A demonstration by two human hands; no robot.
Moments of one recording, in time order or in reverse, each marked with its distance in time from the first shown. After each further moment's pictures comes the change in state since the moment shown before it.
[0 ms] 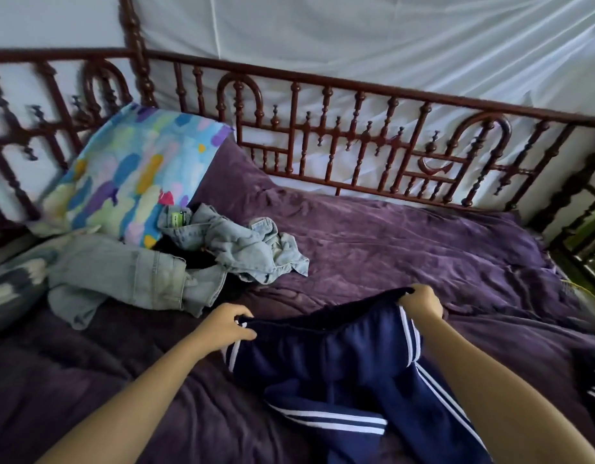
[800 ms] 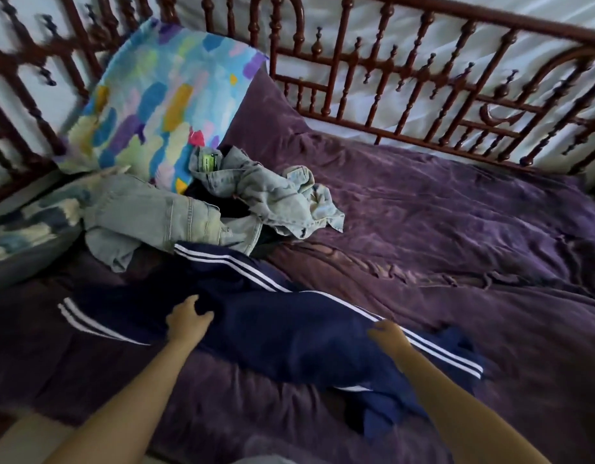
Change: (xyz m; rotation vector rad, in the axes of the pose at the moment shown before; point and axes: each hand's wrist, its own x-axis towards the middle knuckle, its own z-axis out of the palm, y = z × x) left_hand -0.001 -0.182 -0.017 0.059 0.343 -0.538; right_hand -0.068 0.027 0.163 -0.061 -0.507 0.009
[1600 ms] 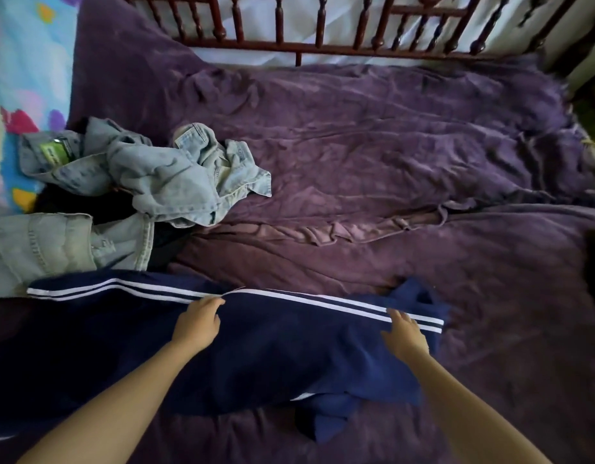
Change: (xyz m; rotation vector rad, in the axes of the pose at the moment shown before) left_hand 0.044 0.124 0.160 0.600 -0.309 0.487; right_hand 0.078 0.152 -0.058 -0.303 0.006 0.202
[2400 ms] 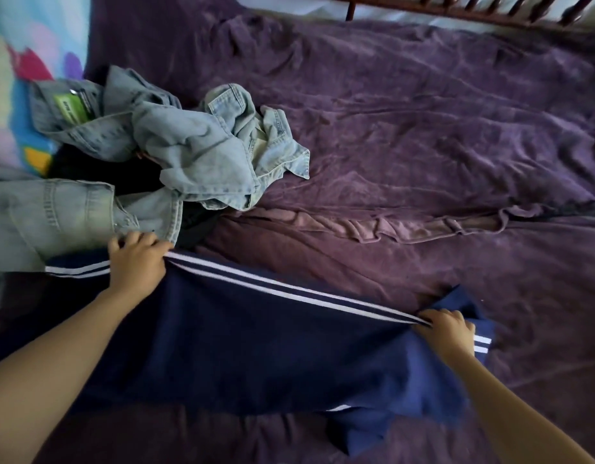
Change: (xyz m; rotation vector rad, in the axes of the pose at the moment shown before) left_hand 0.047 -0.116 -0.090 0.328 0.432 -0.022; right_hand 0.029 -0.032 -0.017 -0.342 0.152 -0.055
